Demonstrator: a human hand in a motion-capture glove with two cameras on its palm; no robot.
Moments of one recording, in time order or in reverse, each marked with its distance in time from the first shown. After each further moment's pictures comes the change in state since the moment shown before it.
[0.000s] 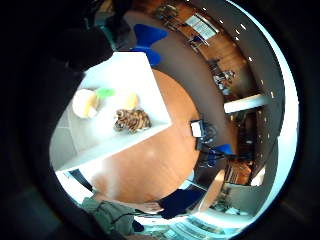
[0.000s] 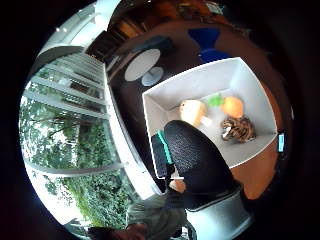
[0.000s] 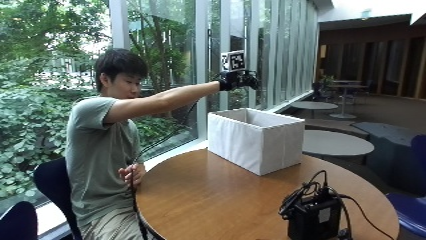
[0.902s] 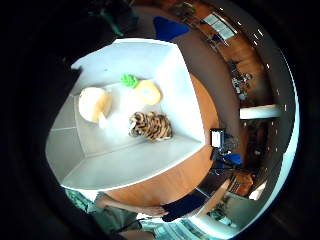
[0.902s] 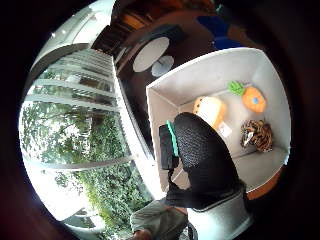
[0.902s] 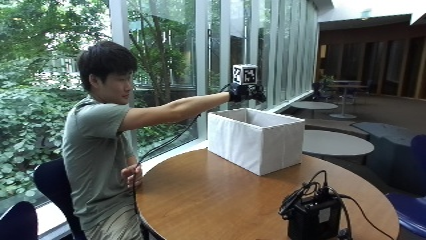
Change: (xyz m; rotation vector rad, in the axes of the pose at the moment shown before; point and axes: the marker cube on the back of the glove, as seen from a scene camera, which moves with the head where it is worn) arm -0.003 -0.027 0.060 -0.114 -0.146 -0.126
